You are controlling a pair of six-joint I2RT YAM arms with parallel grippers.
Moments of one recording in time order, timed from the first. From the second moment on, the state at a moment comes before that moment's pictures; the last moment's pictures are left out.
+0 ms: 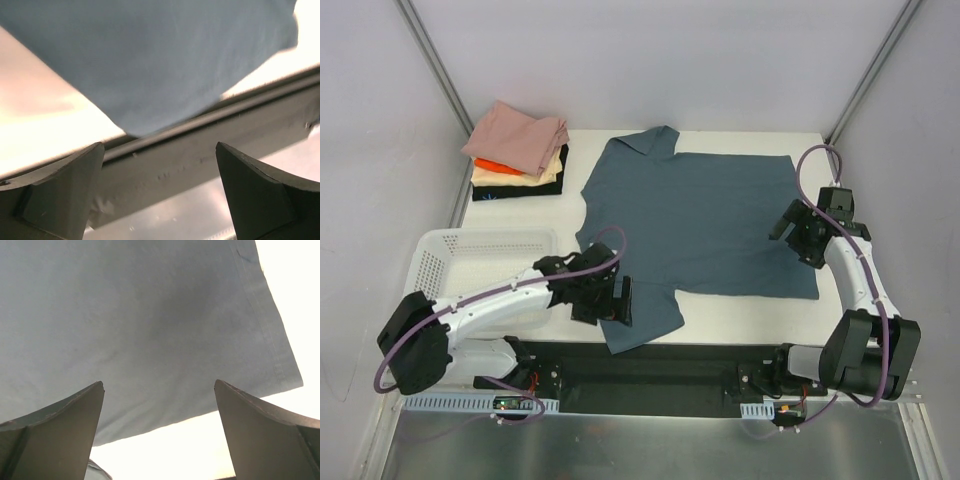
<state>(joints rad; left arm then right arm) -0.84 1.24 0.77 -0.70 0.17 -0.78 -0.16 1.28 0.93 -0.67 -0.04 0.45</state>
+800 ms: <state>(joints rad) -0.99 1.38 0.64 -0.61 0.18 -0.96 -0.16 1.31 0.93 -0.63 -0.10 0.45</state>
